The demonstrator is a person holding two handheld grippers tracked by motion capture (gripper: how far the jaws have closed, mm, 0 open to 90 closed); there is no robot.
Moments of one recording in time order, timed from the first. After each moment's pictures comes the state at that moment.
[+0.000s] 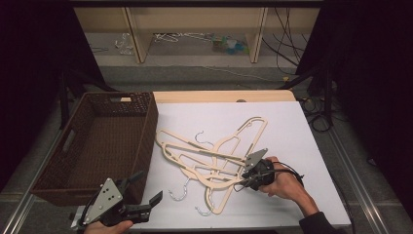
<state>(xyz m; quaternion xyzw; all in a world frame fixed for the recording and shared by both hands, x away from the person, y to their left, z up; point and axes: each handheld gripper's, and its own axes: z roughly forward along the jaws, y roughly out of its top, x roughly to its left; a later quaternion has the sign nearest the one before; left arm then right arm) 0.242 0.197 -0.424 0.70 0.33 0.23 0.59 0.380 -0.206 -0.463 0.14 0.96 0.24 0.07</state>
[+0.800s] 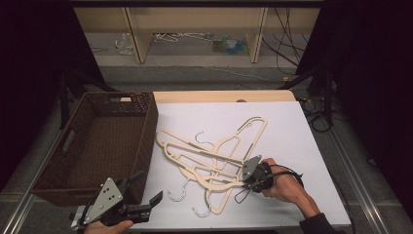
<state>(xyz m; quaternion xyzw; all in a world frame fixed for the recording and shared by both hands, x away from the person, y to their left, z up) 0.243 0.198 -0.424 0.70 0.33 0.23 0.59 0.368 -0.197 -0.455 0.06 0.98 0.19 0.08</state>
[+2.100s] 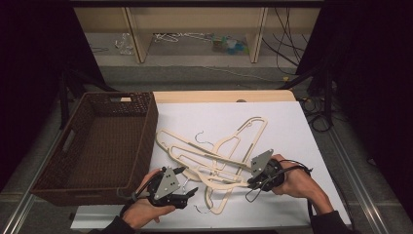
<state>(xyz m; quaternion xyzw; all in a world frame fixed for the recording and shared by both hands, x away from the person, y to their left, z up) 0.306 0.111 -0.459 0.83 0.22 0.22 0.46 0.366 -0.217 -0.429 0.04 0.97 0.22 0.04</state>
